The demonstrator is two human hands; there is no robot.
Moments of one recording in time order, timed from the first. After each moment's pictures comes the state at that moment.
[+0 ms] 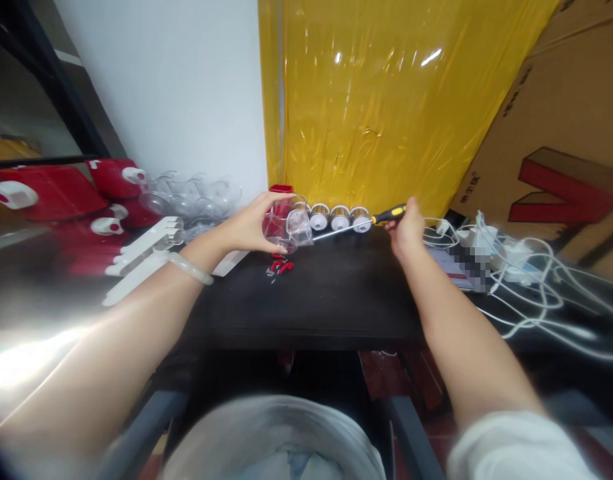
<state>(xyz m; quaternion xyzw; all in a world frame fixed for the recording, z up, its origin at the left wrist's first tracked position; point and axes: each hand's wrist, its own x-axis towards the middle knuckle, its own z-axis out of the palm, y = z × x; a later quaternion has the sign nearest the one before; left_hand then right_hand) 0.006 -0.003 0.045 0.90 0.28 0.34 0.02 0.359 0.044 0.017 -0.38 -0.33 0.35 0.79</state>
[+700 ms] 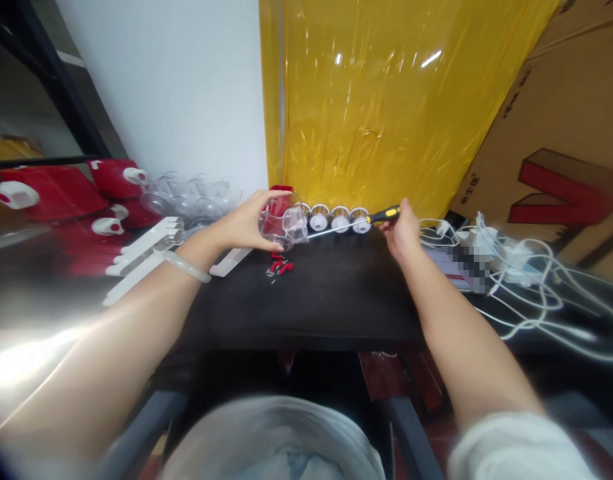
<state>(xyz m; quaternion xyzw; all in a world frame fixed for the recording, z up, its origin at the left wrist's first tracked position) -0.001 -0.002 0.048 0.90 0.29 0.33 0.01 0.357 0.046 0.013 -0.36 -0.34 0.40 0.77</state>
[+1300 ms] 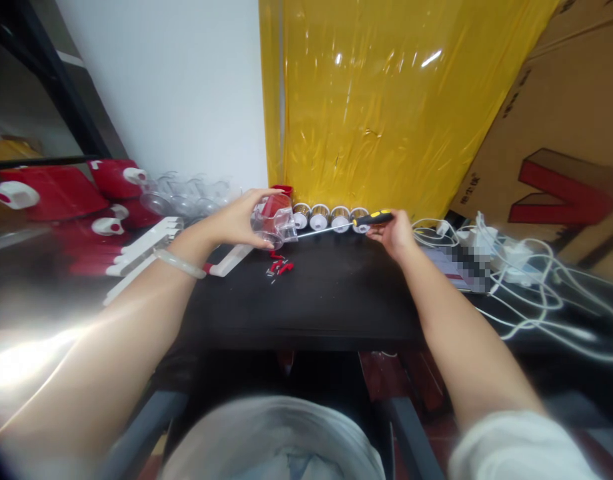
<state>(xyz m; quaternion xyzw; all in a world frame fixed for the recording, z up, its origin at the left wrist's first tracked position) -0.017 0.003 0.054 0.89 0.33 0.30 0.00 0.364 0.045 0.003 -0.40 -0.46 0.48 0.63</state>
